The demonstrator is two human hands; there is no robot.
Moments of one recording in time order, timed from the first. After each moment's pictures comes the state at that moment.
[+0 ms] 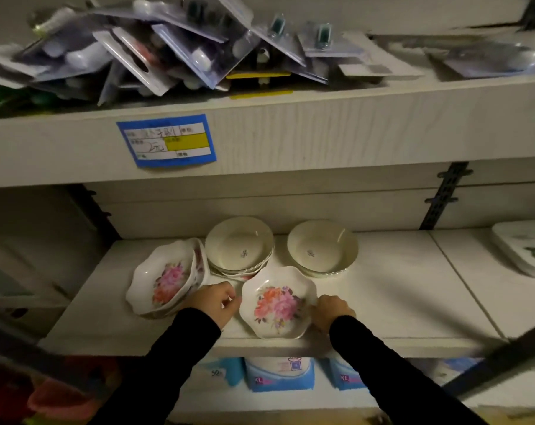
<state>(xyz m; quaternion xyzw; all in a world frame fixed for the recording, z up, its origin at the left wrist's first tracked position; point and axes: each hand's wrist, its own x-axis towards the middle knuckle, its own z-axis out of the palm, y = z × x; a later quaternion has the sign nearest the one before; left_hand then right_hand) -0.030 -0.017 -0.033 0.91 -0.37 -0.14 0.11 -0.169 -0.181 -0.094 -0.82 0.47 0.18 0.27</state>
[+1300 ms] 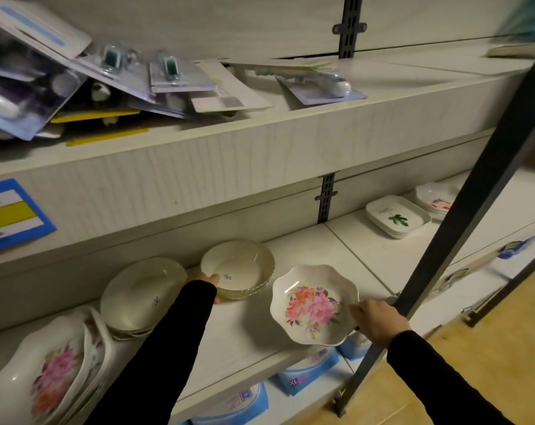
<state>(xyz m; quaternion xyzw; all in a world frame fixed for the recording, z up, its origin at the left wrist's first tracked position) -0.041 -0.191 -0.043 0.88 -0.24 -0.36 0.20 -0.335 -0.220 -0.051 -0.71 0.65 0.05 0.27</state>
